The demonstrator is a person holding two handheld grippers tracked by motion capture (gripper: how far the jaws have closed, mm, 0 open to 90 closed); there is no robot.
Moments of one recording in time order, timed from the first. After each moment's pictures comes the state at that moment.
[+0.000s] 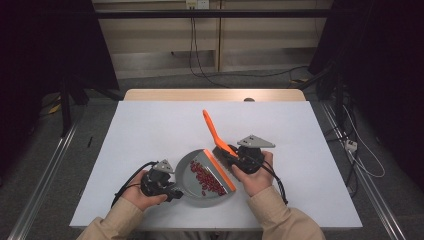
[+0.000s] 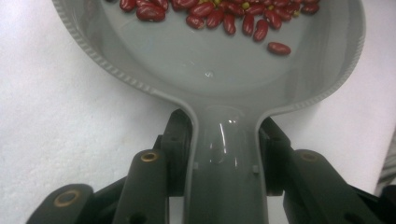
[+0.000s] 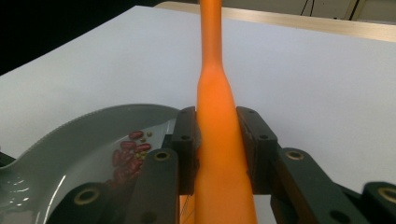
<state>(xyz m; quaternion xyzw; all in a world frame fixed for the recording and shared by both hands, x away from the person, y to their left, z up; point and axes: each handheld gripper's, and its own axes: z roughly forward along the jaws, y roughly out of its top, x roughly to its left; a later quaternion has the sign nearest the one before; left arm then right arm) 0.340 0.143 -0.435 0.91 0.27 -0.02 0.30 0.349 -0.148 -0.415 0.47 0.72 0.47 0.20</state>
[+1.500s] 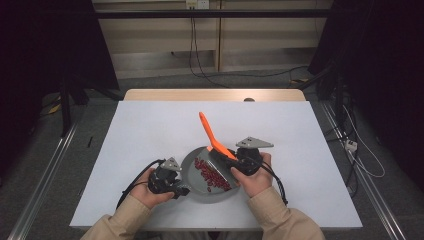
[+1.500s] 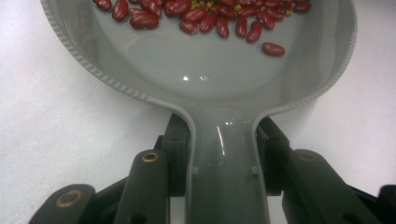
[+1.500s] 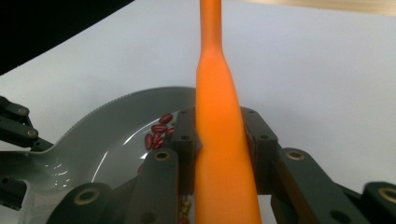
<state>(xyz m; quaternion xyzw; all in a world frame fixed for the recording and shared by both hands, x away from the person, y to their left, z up) 0.346 0.127 -0.437 0.91 0.26 -0.01 0.32 0.348 -0.147 -0.419 0.47 0.73 0.46 0.16</state>
